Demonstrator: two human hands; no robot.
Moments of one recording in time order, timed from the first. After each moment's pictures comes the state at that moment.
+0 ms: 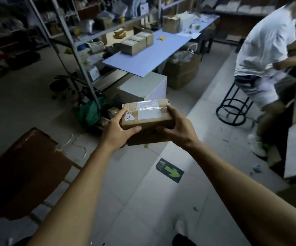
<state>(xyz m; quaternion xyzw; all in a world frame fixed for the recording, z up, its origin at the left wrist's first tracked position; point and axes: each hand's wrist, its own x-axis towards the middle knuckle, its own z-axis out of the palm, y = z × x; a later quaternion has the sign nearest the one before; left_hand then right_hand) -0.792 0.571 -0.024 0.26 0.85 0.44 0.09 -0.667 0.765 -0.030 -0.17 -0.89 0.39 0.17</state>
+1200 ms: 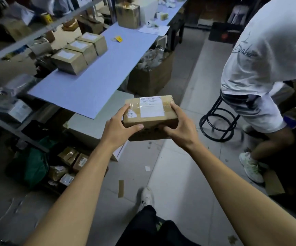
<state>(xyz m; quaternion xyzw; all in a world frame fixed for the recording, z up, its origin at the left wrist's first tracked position) -1.186 1.091 -0.077 0.35 0.84 0.39 0.16 -1.029 1.249 -0.094 -0.31 -0.83 0.41 0.21</state>
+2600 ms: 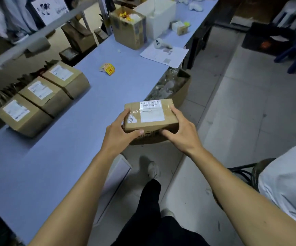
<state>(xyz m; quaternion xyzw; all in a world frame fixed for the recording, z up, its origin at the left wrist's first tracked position) -1.610 1.617 -0.121 0.22 0.86 0.42 0.18 -1.476 1.797 -0.130 -0.28 -0.84 0.45 0.12</state>
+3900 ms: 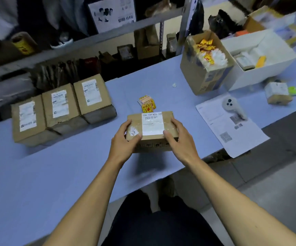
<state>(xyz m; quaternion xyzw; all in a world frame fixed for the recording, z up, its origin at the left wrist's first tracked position) -1.927 1.780 -0.164 -0.15 0.83 0.53 0.10 -1.918 1.985 -0.175 -0.10 -0.87 0.47 -0.09</state>
